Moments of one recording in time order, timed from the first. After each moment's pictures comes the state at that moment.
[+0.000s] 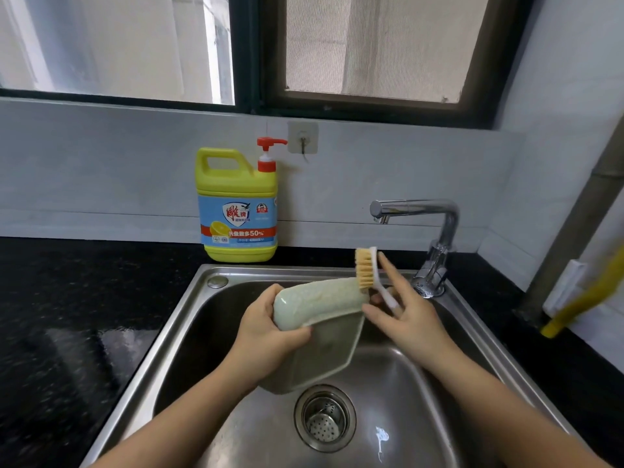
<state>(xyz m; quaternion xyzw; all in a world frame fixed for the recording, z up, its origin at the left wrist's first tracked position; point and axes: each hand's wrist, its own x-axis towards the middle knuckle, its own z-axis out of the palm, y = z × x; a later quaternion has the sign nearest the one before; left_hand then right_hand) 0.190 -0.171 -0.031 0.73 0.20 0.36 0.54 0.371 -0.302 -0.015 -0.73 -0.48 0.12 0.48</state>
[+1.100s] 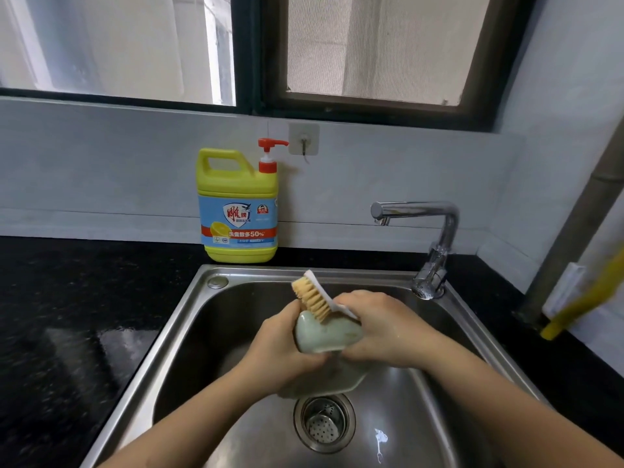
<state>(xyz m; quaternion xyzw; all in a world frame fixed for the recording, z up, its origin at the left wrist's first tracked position) 0.197 -0.175 -0.041 0.83 0.17 0.30 0.44 0.346 -0.283 0.016 -0.74 -0.66 0.05 0.14</state>
